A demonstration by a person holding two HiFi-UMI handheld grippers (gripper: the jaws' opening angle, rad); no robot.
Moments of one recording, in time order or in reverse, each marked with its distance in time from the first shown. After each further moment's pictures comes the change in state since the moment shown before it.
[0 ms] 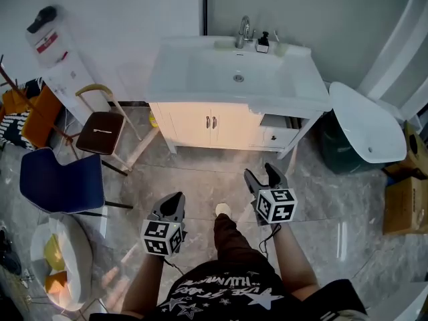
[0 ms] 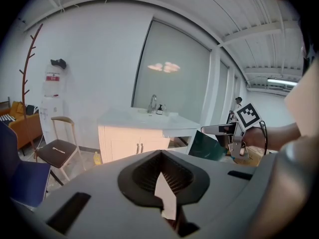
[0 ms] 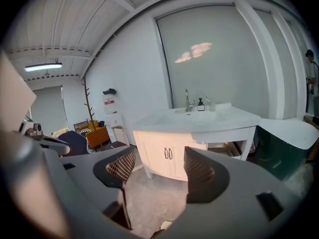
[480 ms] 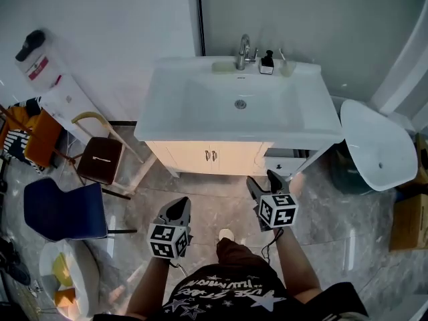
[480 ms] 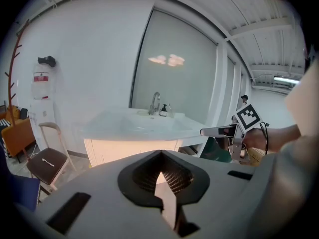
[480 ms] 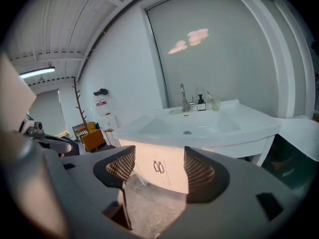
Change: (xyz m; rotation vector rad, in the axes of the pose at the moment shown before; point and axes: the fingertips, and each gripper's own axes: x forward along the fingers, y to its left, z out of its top) left arm 0.165 0.030 0.098 0.000 0.028 0.016; right arm 0.147 -0.093 0.073 0.031 0.049 0.028
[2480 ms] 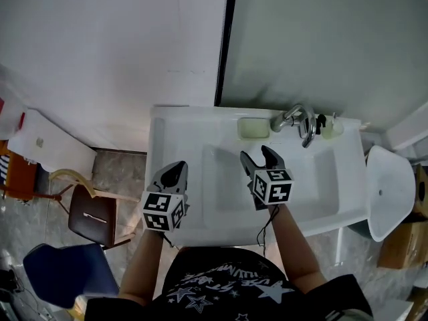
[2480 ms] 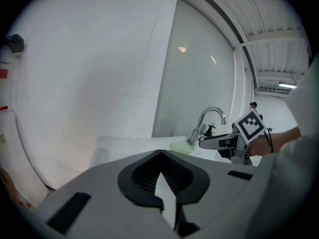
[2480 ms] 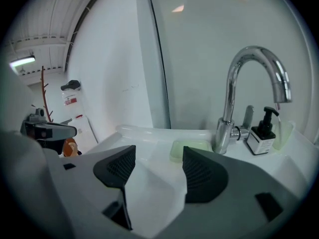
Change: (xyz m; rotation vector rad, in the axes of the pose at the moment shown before) left arm 0.371 0.332 0.270 0.014 -0.069 -0.058; right arm 0.484 -0.028 0.230 -0.041 0.071 -0.062
